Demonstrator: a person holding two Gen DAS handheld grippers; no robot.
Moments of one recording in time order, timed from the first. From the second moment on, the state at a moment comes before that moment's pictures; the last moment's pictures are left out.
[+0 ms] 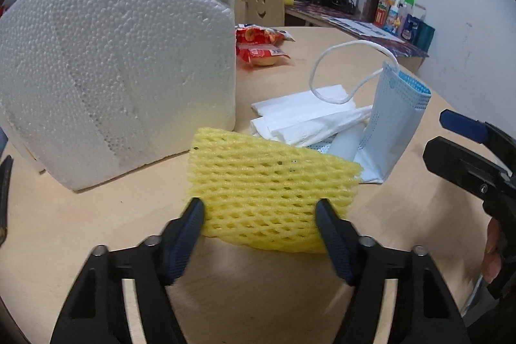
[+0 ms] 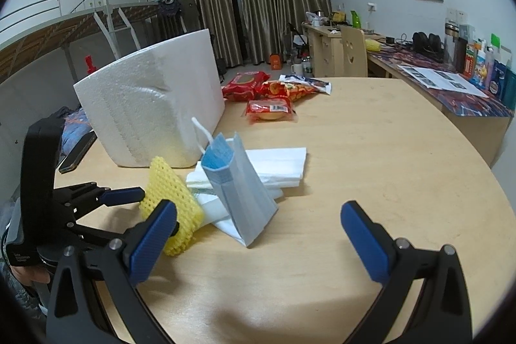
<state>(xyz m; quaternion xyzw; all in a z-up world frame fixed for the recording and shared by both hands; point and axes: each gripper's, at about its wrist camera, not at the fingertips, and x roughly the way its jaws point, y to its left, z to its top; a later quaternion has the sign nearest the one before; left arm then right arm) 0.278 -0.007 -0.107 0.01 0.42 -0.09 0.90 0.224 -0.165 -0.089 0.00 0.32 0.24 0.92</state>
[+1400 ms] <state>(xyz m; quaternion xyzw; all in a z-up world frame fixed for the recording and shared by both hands) 0.225 0.059 -0.077 -0.05 0.32 -0.09 0.94 0.242 -0.147 -0.109 0.00 0.39 0.17 0.91</state>
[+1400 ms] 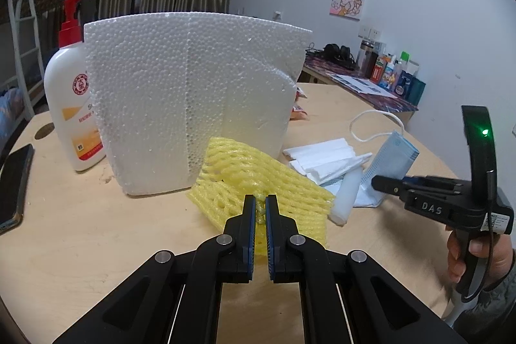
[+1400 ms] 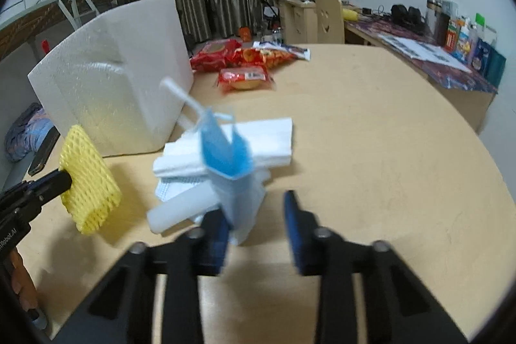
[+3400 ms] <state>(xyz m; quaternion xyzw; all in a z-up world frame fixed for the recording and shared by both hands) 0.115 0.054 0.023 -0.02 0.19 -0.07 0.98 0.159 -0.175 0.007 0.02 0.23 0.21 0.95</state>
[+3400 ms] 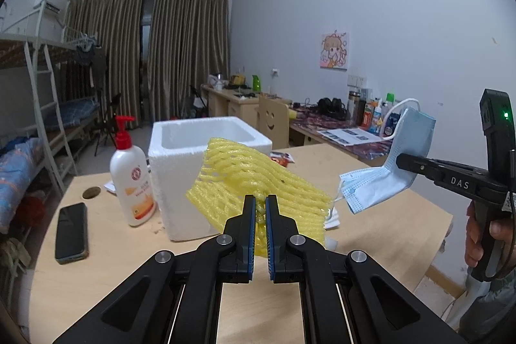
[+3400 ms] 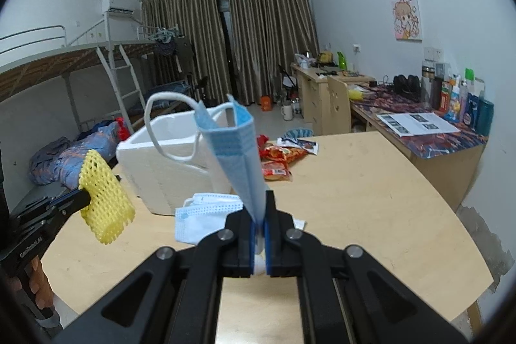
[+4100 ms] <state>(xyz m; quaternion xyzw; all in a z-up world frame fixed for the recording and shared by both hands) 0.037 0.058 0.068 0.01 0.12 -0.01 0.99 0.118 -0.168 0.033 0.02 0.16 0.28 0.95</state>
